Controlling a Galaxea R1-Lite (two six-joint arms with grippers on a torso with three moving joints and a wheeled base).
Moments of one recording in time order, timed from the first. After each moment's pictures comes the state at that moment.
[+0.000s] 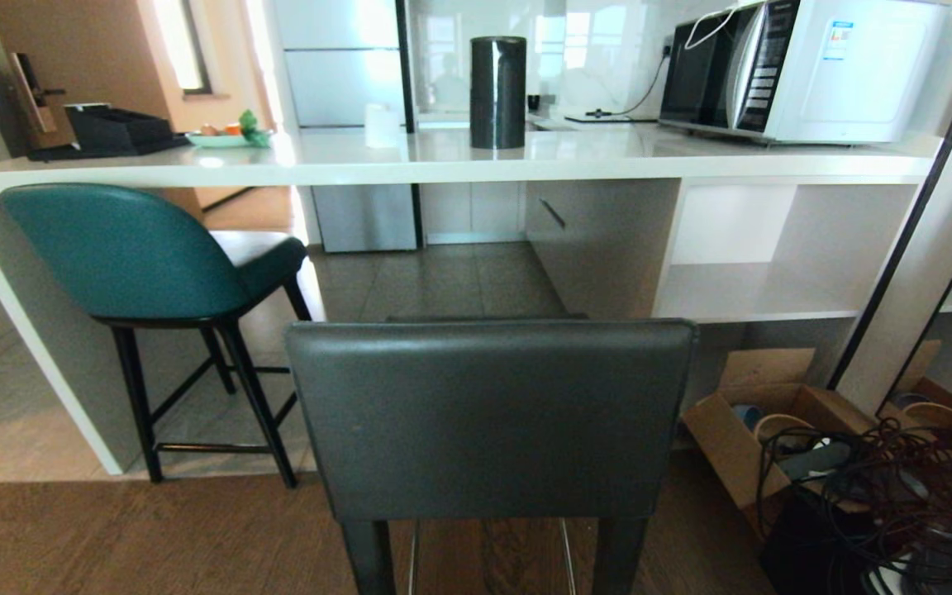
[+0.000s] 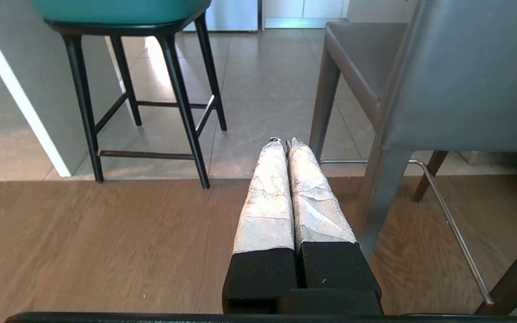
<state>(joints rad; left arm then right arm) 0.00 0.00 0.00 0.00 0.00 0.01 0.00 0.00 0.00 -0.01 0.00 0.00</state>
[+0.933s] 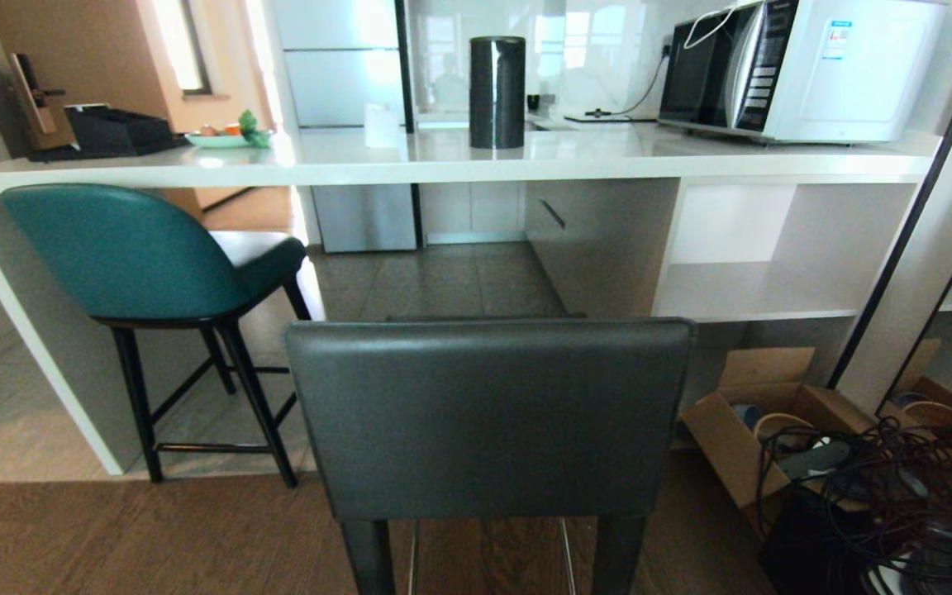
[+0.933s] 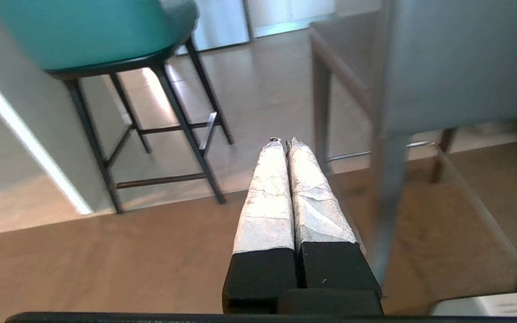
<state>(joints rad) 0.00 0.00 -0.03 -0.01 -0.09 0.14 0.00 0.20 -0.21 -0.04 0.10 0.03</state>
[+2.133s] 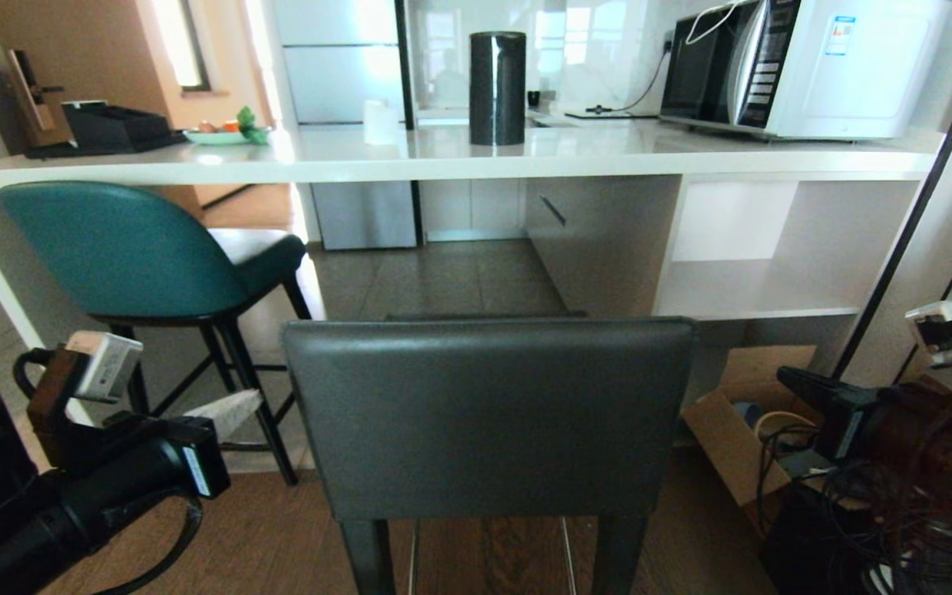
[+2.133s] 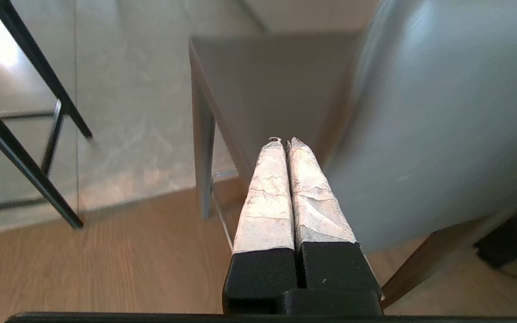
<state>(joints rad) -0.22 1.46 -0.20 -1.12 -0.15 -0.12 0.15 1.46 -0.28 -1.05 0.13 0.06</state>
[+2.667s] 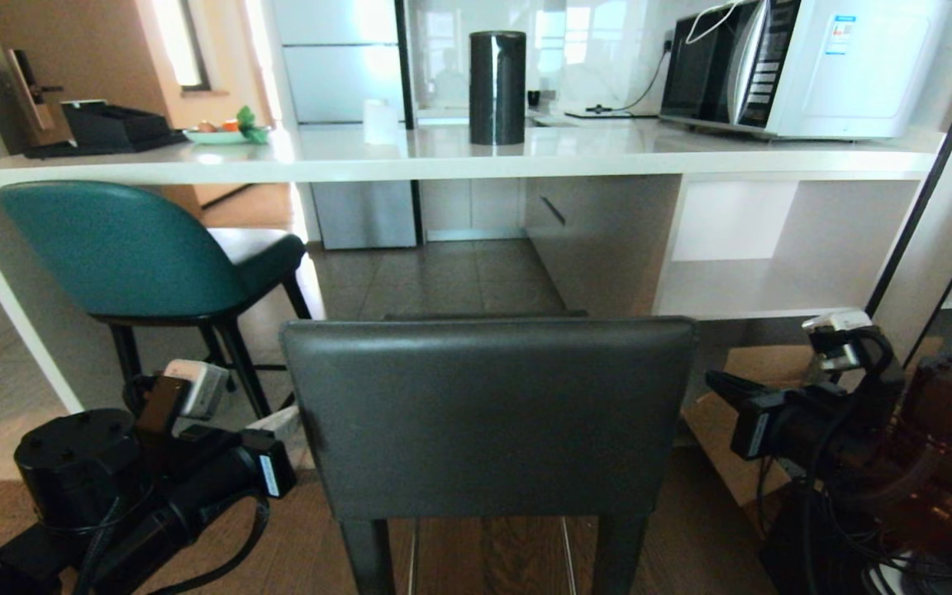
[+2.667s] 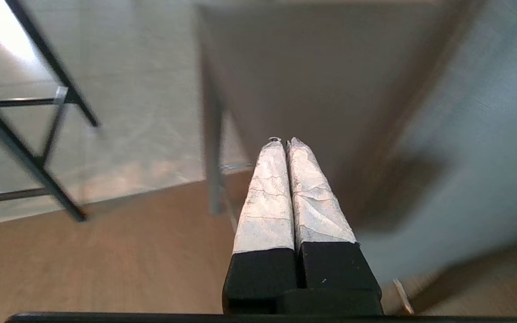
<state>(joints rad) -0.29 1.82 -0.14 -1.52 -0.05 -0.12 0.33 1.65 -0.31 -1.19 0.02 0.07</state>
